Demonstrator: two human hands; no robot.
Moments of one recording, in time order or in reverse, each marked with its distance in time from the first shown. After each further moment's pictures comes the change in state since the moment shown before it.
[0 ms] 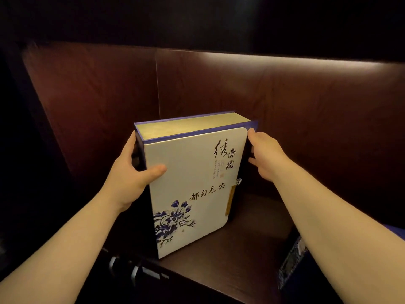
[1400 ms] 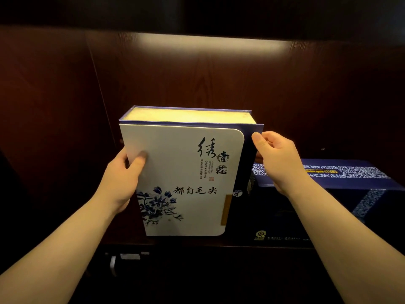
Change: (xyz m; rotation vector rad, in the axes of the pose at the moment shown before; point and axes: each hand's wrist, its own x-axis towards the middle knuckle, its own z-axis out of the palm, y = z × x) left_hand -0.046 0.000 0.050 -0.319 -0.206 -0.093; right_hand -0.187 0.040 -0.104 -0.144 0.267 -0.360
